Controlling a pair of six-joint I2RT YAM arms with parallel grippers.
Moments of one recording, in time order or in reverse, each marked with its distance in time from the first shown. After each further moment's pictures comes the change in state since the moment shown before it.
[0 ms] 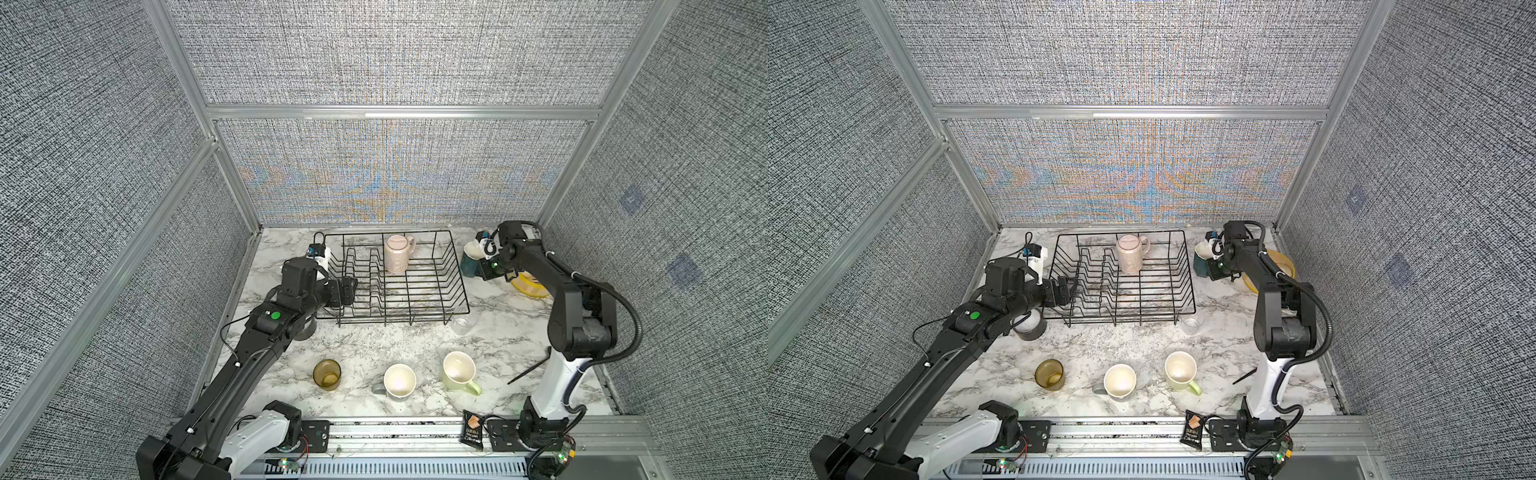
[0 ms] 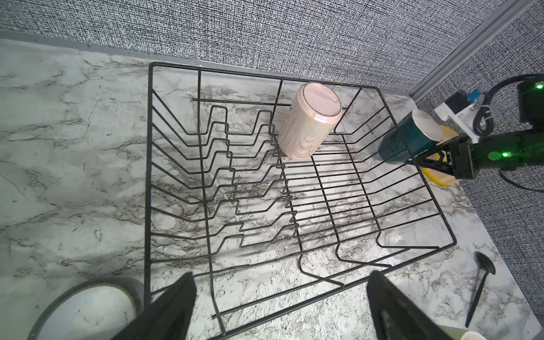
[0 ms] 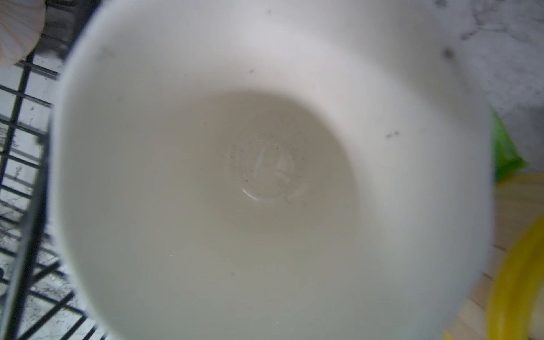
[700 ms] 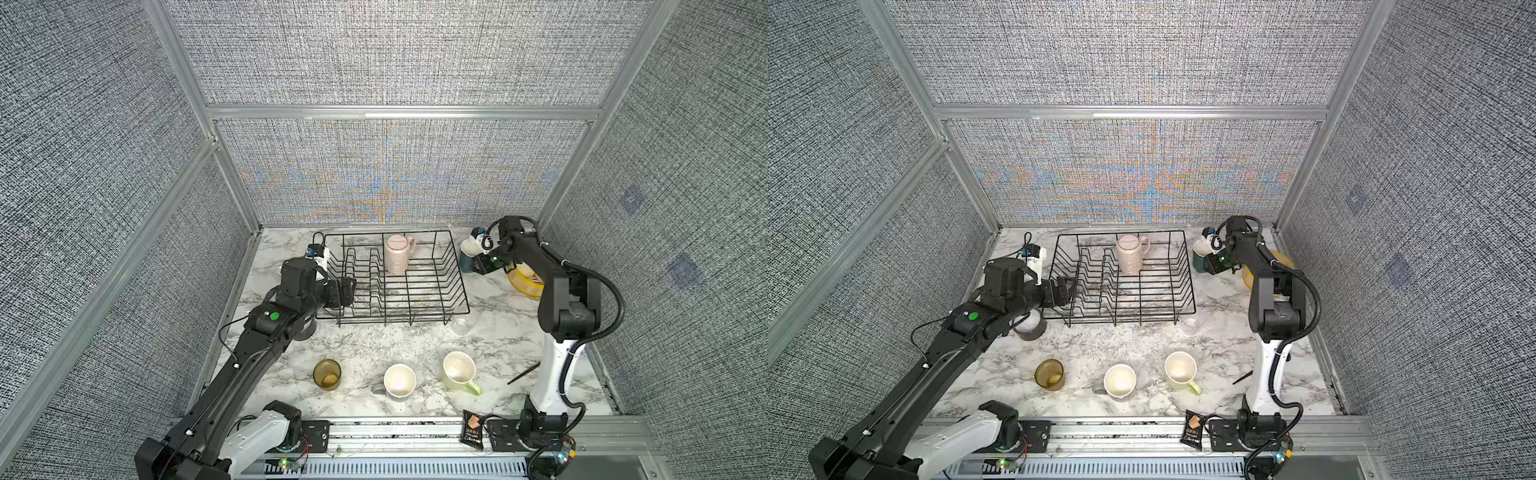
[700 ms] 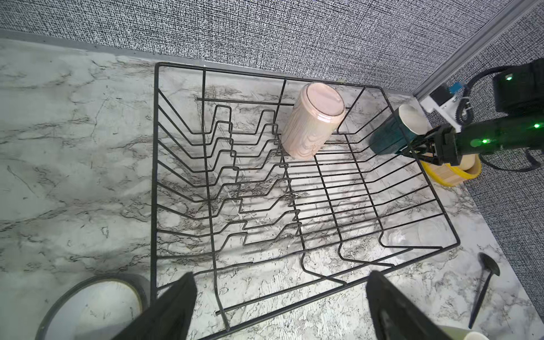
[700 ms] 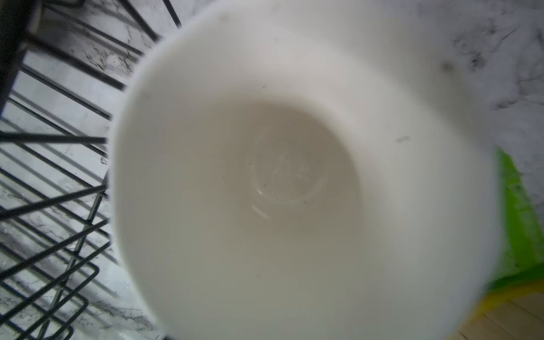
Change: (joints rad) left arm 0.000 -0.022 0.010 -0.032 -0.014 0.002; right arm -0.028 0.246 0.238 -0.070 -0.111 -0.191
